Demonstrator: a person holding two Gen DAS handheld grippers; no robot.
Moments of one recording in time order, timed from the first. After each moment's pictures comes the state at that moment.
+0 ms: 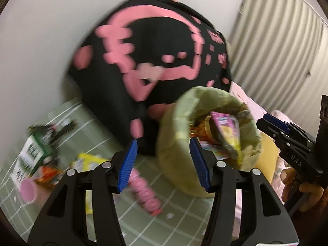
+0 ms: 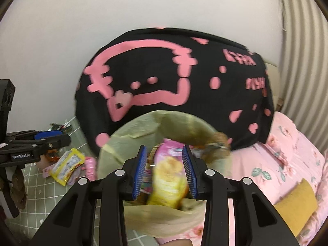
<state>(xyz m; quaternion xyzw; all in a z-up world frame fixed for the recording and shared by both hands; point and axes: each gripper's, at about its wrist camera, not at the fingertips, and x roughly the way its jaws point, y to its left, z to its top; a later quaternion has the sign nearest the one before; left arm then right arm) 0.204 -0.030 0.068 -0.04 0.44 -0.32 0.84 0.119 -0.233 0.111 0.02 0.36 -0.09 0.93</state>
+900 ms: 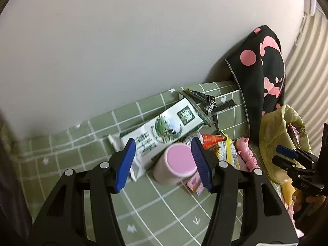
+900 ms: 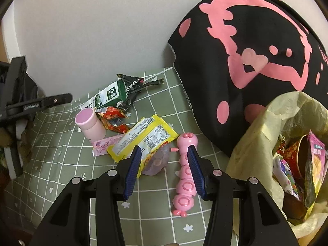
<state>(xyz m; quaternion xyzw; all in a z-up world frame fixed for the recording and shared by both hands) 0.238 0.203 -0.005 -0.10 0.47 -0.17 0.86 0.191 -0.065 0.032 0.01 0.46 0.10 0.88</state>
